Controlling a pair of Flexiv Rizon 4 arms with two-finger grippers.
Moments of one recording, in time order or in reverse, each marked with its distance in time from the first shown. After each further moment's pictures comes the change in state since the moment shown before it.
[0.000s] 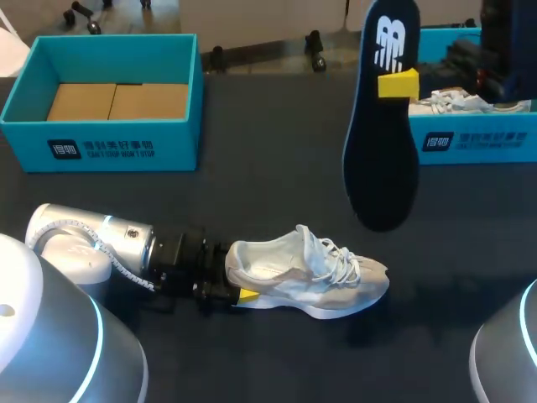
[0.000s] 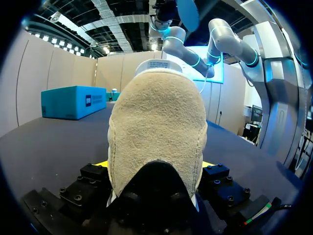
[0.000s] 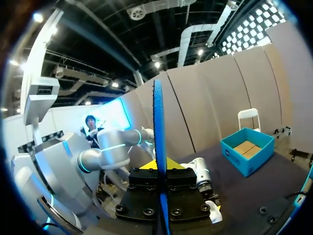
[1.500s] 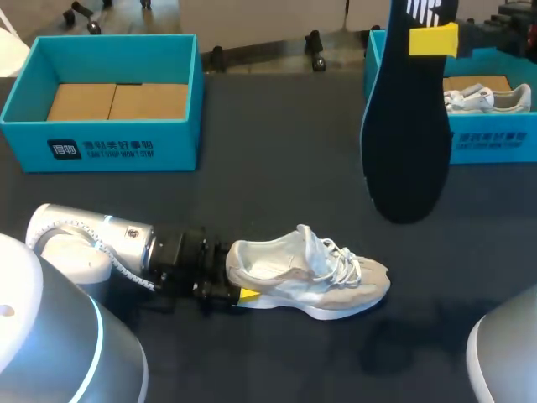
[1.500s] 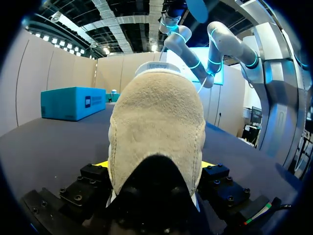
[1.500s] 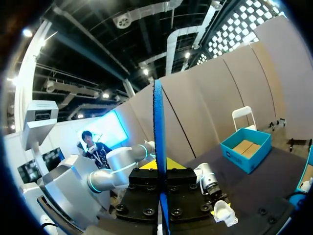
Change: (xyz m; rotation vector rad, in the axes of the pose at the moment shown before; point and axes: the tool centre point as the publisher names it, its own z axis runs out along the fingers) left arm 0.003 -0.007 0.003 0.024 0.013 0.001; right arm 0.055 0.051 -0.014 -0.049 -0.058 0.102
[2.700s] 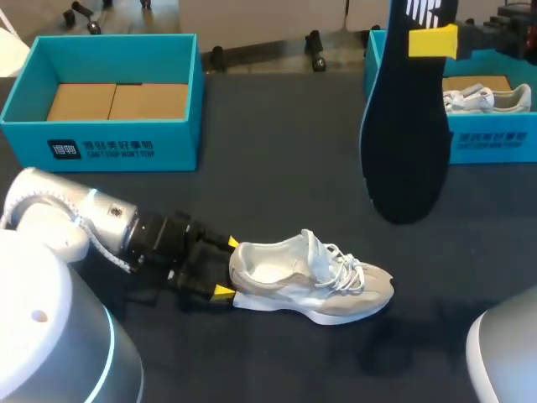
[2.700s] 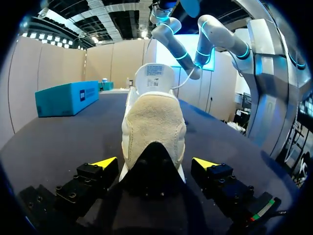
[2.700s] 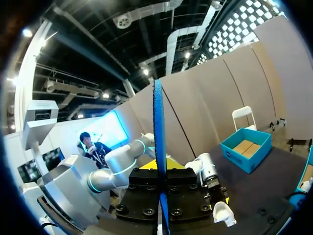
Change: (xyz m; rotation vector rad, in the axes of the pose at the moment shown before) left arm 0.001 0.003 -0.049 -0.183 0.078 0.047; right arm -0.001 -0.001 0.000 -0.001 0.000 -0.001
